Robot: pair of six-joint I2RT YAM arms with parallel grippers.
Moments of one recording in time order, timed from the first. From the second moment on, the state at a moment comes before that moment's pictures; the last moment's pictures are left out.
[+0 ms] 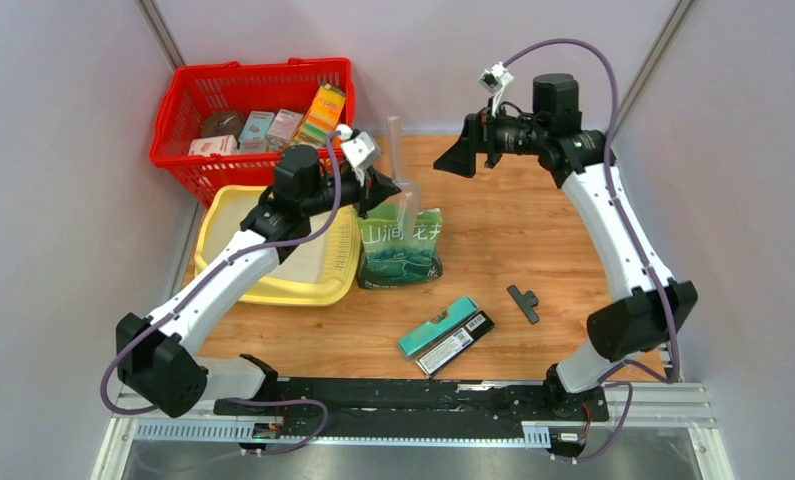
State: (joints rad) left arm -0.52 1.31 1.16 0.07 0.59 -0.02; right arm 0.28 1.65 1.80 -0.65 -0.99 0.09
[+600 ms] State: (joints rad) left arm -0.54 1.19 1.20 -0.48 0.38 0.76; right arm 0.43 1.52 1.67 -0.55 -0.79 0.09
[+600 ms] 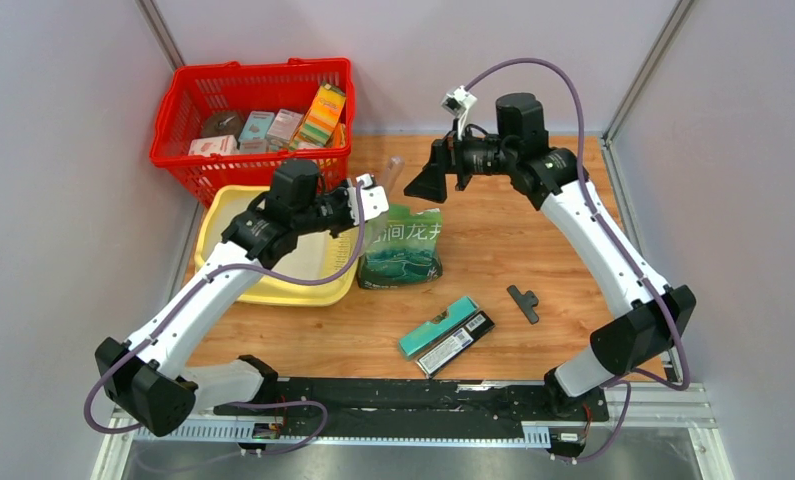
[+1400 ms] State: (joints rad) left arm -0.61 1.18 1.20 -0.58 0.33 0.82; right arm 0.36 1.60 1.70 -0.41 -0.93 0.25
